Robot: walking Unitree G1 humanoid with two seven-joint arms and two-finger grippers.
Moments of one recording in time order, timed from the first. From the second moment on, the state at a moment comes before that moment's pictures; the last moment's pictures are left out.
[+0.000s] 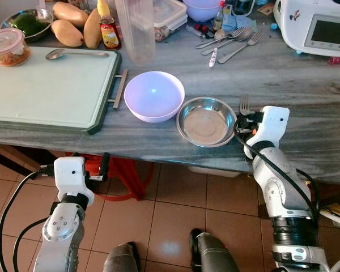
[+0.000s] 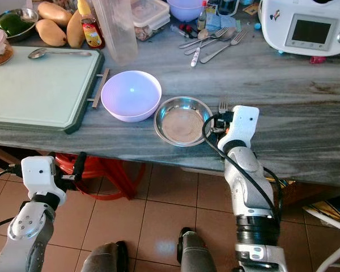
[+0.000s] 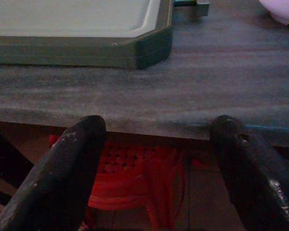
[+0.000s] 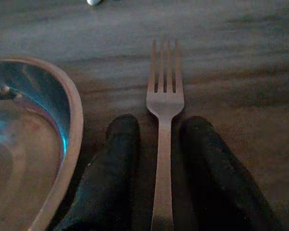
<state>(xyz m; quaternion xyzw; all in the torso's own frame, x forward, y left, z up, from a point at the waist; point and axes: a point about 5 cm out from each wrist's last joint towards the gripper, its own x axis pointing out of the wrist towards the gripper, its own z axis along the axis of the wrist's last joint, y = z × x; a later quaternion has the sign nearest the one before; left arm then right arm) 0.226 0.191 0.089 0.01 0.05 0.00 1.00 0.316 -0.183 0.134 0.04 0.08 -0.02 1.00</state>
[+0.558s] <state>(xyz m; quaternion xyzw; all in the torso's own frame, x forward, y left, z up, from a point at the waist) 0.227 0.191 0.090 0.01 0.05 0.00 1.00 0.311 -0.188 0.135 -0.03 0.05 0.00 1.00</state>
